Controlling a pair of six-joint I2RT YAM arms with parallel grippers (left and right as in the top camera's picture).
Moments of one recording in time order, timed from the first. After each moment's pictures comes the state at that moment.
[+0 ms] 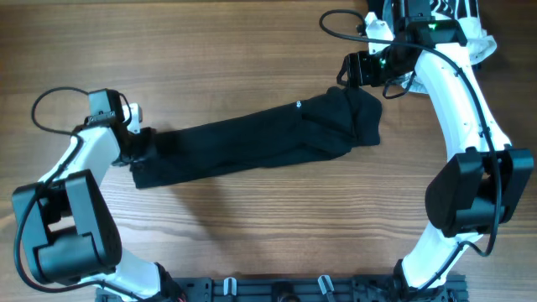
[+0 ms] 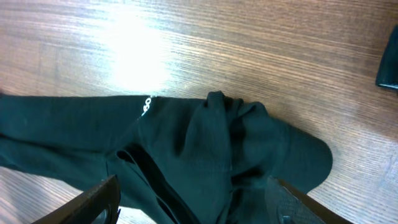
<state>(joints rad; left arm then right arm) 0.24 1.76 0.94 -0.49 0.08 0.00 0.07 1.96 1.77 -1.07 -0.33 -0.08</state>
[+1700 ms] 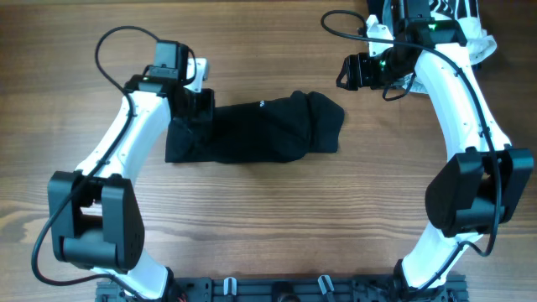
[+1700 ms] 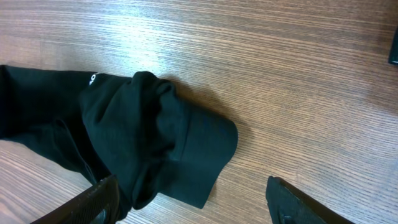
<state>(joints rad) -0.15 1.79 1.30 -0.70 0.18 -0.08 0.07 1.96 1.77 -1.11 -0.33 -0.04</state>
